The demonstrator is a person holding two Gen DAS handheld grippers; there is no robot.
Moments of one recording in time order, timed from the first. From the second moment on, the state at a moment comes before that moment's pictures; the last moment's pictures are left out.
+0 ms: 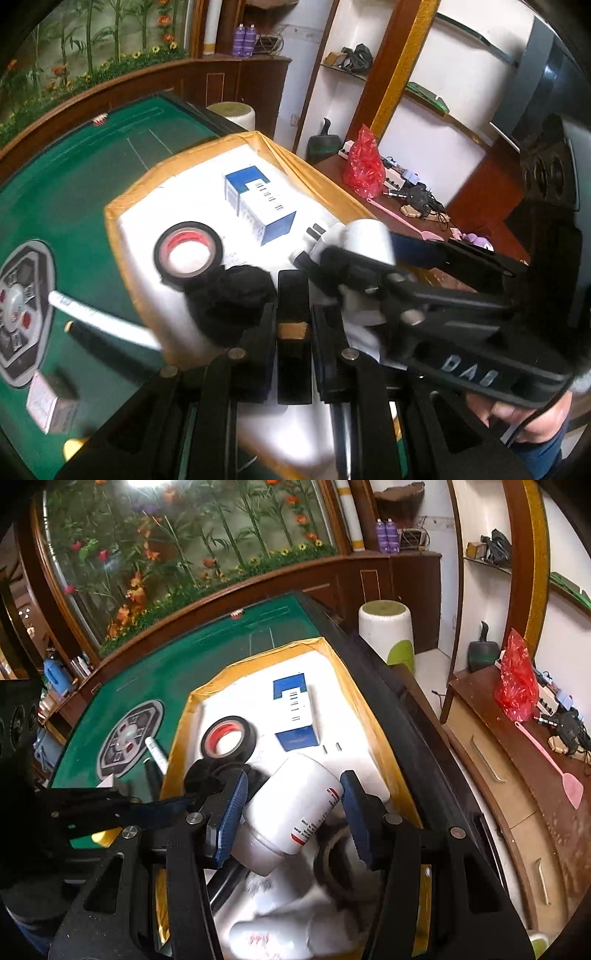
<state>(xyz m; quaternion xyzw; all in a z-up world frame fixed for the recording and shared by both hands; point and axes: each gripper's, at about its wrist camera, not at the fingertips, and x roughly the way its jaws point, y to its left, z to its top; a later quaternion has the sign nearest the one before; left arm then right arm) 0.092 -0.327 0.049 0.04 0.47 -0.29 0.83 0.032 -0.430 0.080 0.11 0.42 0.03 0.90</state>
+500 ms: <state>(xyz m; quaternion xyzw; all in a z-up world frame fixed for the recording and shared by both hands) 0.090 -0.327 0.045 0.02 0.48 -0.30 0.82 0.062 -0.434 0.068 0.12 0.45 0.02 0.89</state>
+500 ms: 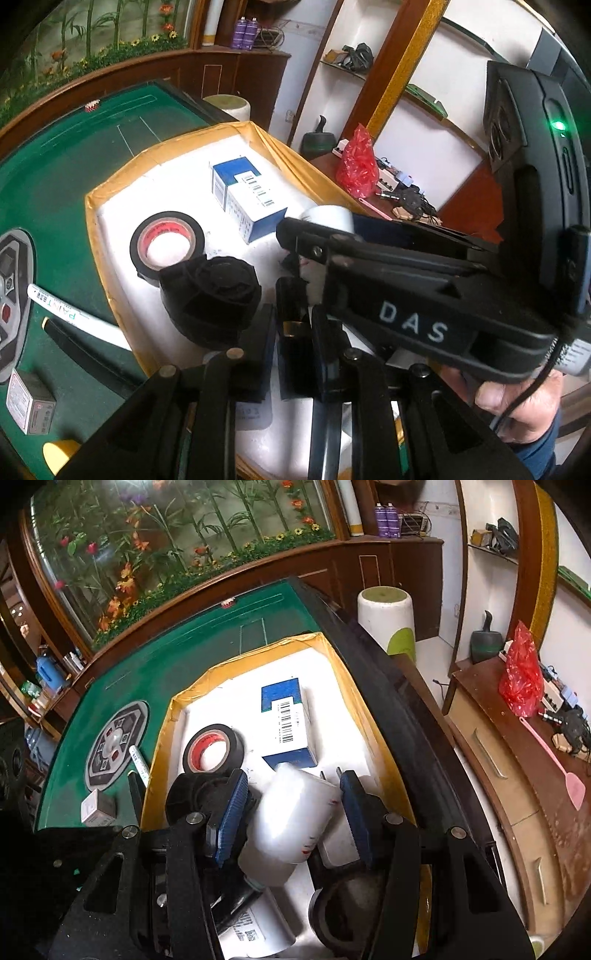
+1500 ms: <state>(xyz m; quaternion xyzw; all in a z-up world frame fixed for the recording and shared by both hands) 0.038 -0.173 0.087 -0.01 0.40 -0.26 0.88 -0.011 -0.321 0.093 0.17 0.38 0.13 0.90</state>
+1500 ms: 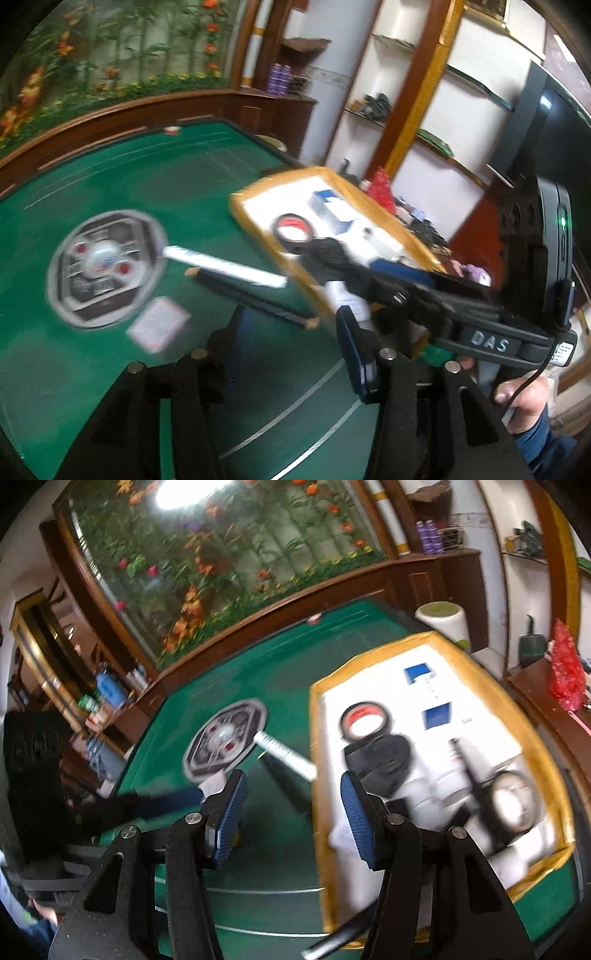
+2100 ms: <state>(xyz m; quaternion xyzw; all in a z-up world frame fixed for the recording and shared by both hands) 0.058 -0.069 0.066 -0.06 0.40 -0.19 0.90 0.003 -0.177 0.036 0.01 0.46 0.23 0.85</state>
